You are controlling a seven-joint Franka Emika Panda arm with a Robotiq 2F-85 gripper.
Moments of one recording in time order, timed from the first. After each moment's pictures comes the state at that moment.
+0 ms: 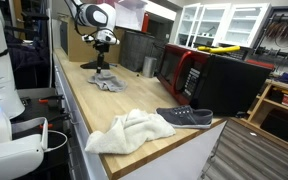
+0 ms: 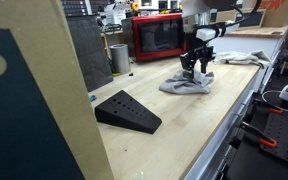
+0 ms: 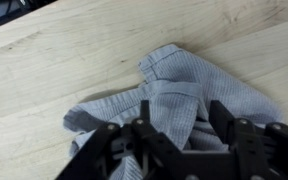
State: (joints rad) arm 0.06 -0.11 0.14 -2.53 -0.05 2.29 0.58
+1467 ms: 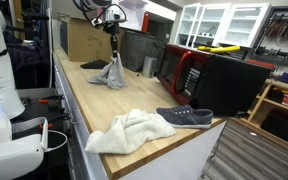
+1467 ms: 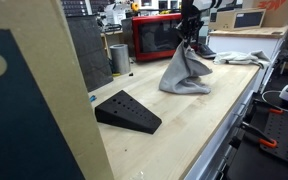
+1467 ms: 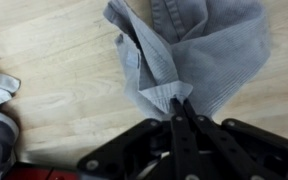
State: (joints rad) arm 0.01 -0.24 0.14 -2.42 -0.20 2.31 0.58
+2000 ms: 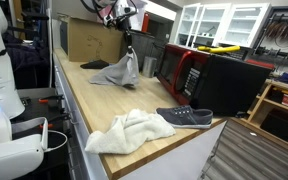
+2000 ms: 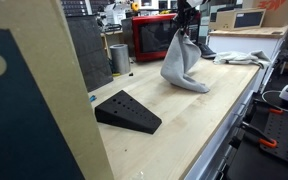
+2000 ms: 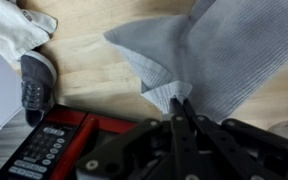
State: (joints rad) arm -0.06 -0.18 0.14 -2.30 -0.45 2.32 0.67
